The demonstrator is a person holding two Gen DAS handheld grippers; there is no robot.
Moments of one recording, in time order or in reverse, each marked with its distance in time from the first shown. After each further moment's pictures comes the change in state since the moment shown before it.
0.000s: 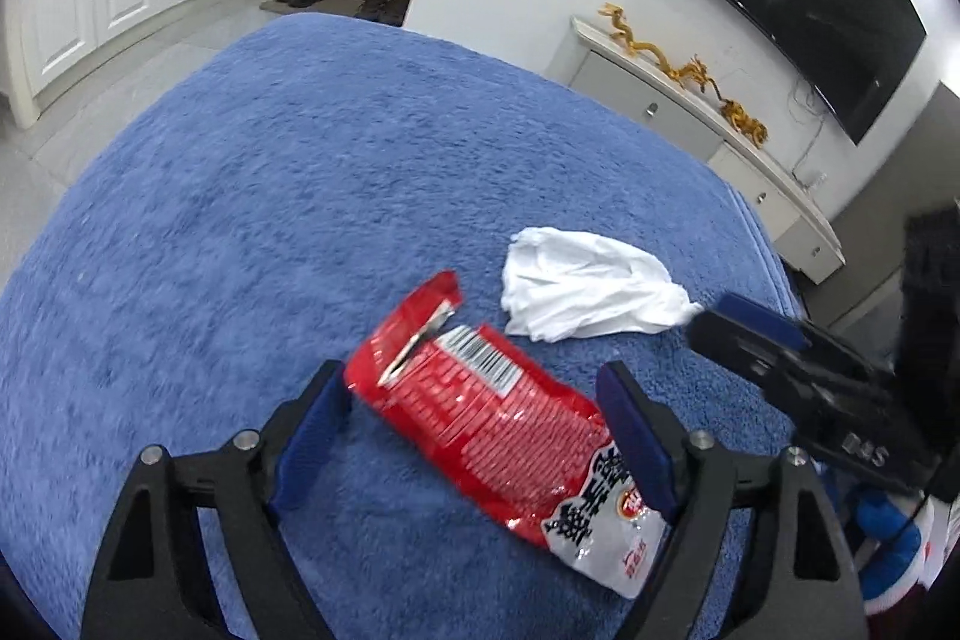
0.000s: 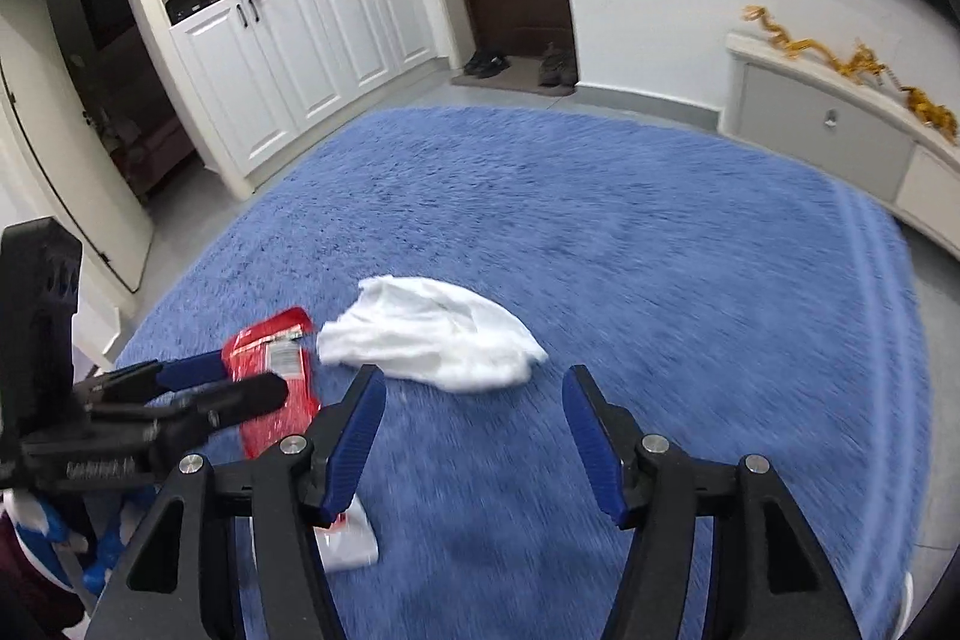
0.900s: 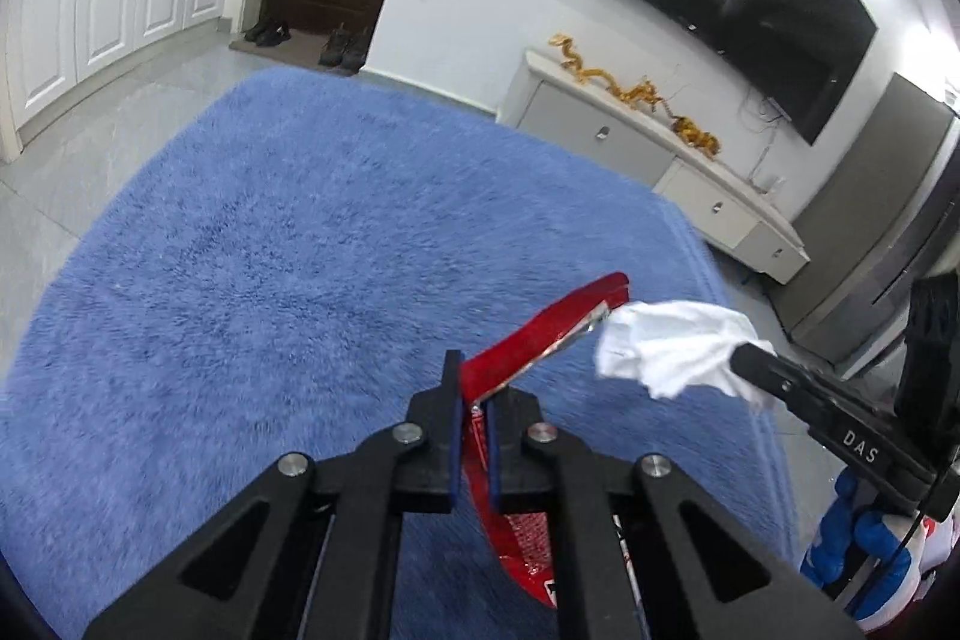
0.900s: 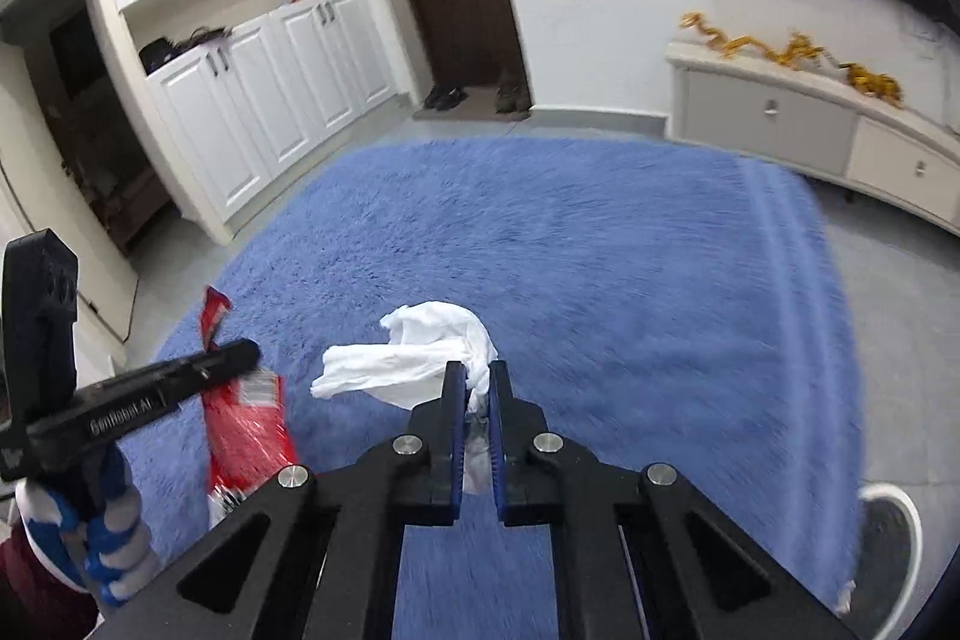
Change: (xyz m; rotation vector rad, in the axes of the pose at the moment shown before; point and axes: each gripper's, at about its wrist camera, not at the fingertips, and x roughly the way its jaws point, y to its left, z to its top) left arm -0.071 -0.016 -0.019 0.049 -0.091 -0.093; right arm -0.119 0.005 -0.058 0.119 -0.131 -0.114
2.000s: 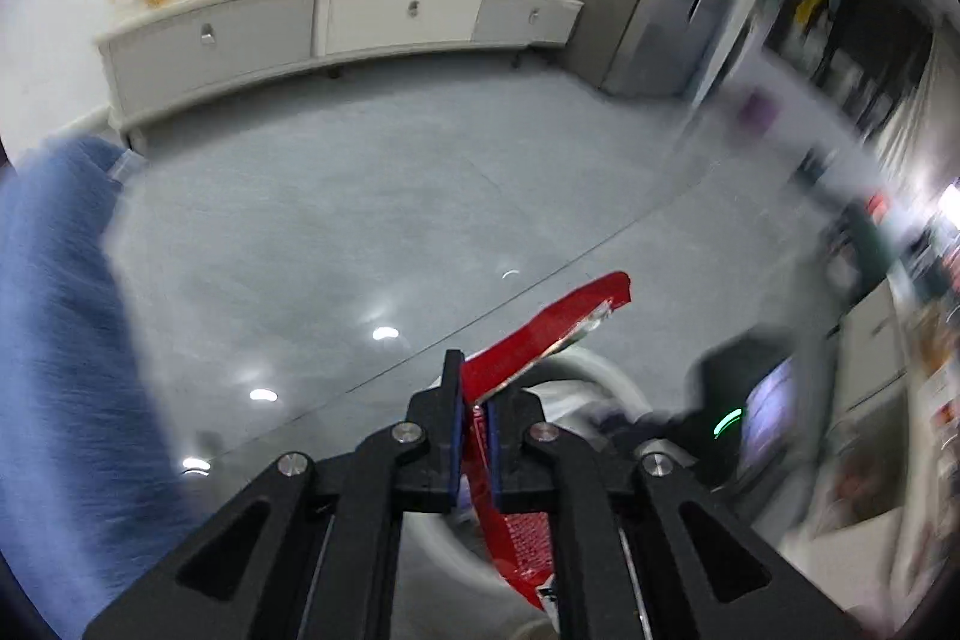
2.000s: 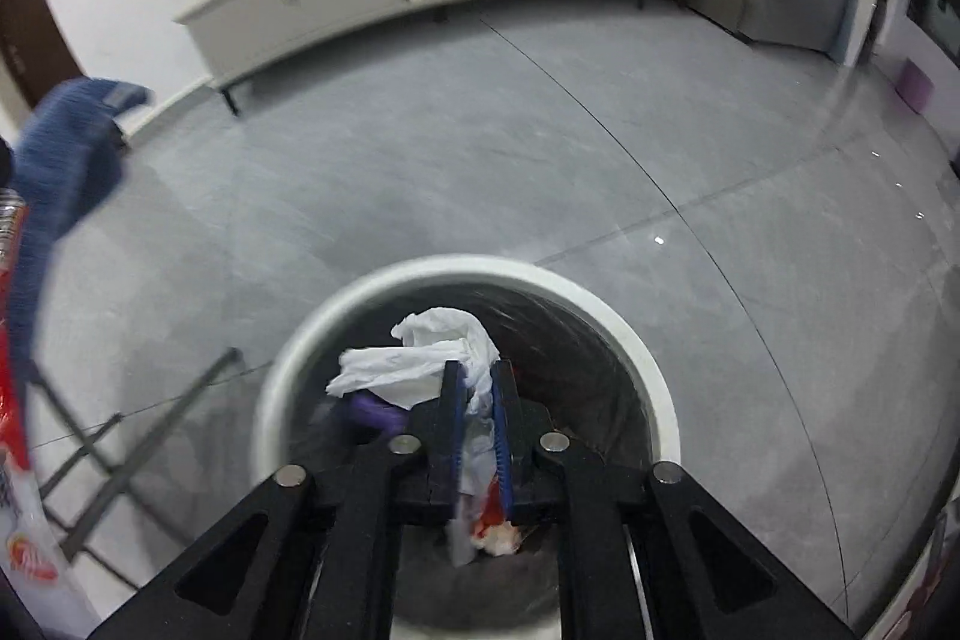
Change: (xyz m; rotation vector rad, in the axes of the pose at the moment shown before) left arm 0.255 -0.441 -0.090 0.604 0.286 -0.367; right arm -0.025 -0.398 -0.195 0.577 0.138 -0.616
